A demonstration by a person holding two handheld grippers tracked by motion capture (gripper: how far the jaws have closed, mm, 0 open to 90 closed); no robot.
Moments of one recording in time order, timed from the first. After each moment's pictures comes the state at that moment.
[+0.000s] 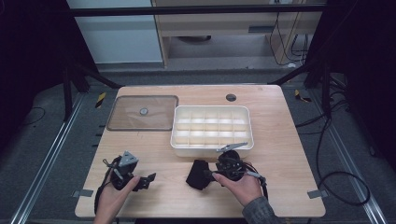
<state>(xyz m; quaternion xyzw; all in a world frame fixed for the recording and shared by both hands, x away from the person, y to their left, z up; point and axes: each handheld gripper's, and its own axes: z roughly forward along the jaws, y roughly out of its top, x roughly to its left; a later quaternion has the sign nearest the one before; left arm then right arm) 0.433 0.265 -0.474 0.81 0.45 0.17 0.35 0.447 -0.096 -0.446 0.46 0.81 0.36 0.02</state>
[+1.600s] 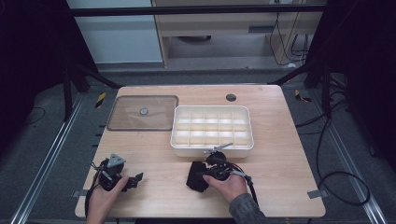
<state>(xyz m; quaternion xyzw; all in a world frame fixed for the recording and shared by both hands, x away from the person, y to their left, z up) 0.438 0.297 -0.490 0.79 0.48 0.18 0.32 0.458 -0.066 -0.469 0.46 0.82 0.34 -0.03</state>
